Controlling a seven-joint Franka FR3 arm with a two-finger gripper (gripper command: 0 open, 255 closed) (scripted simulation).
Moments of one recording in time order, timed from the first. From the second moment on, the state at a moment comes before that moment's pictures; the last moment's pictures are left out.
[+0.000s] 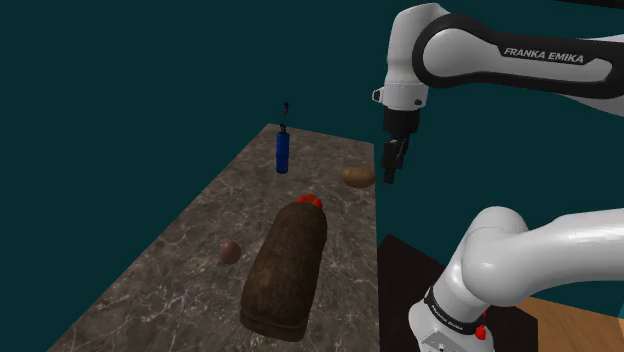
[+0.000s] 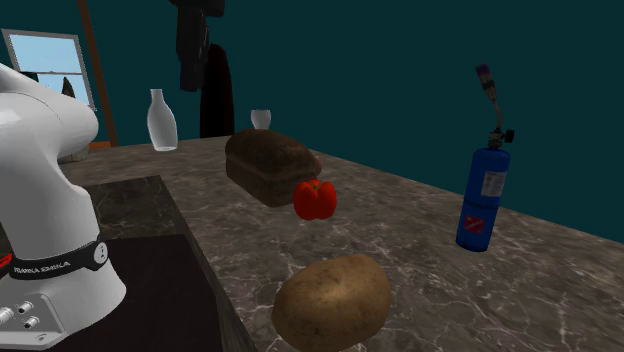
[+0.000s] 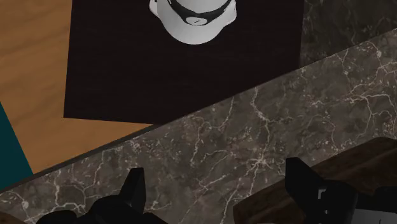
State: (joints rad) arm 0.02 -0.81 -0.03 -2.44 0.00 1.44 -0.14
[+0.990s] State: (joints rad) arm 0.10 -0.40 0.19 -2.29 0.06 1.69 0.07
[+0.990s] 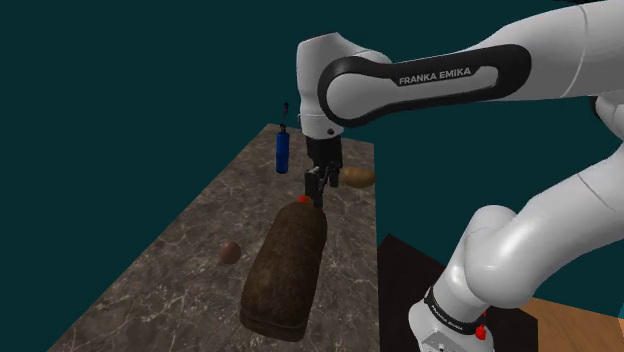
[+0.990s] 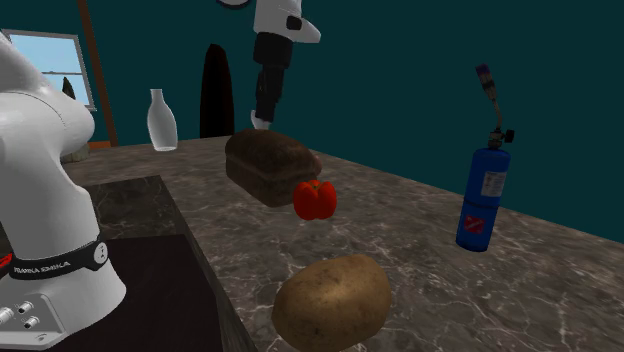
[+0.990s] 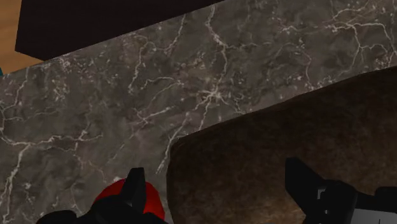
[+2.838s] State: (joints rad) arm 0.28 0.46 0.36 -1.68 -0.22 1.81 0.44
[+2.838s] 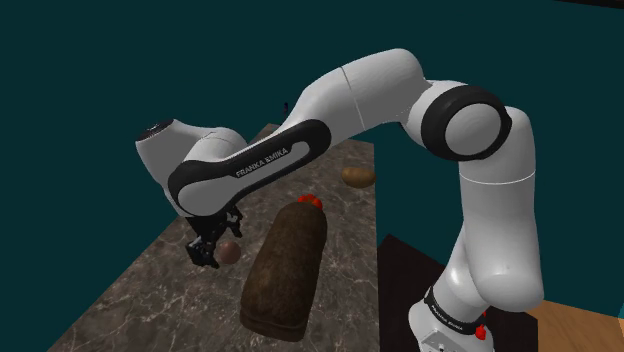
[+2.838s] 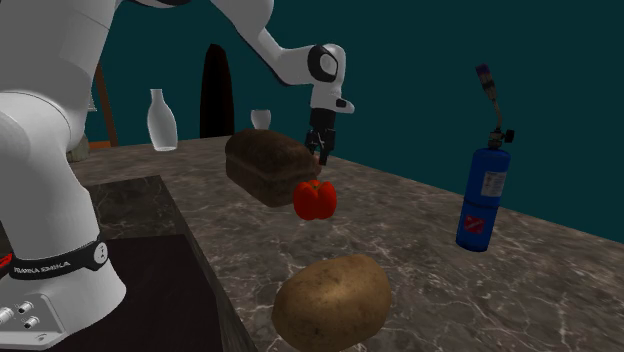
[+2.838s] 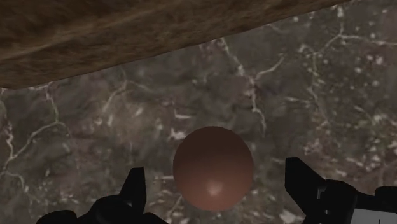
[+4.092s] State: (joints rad) arm 0.28 0.46 0.35 -1.69 -0.22 1.83 0.44
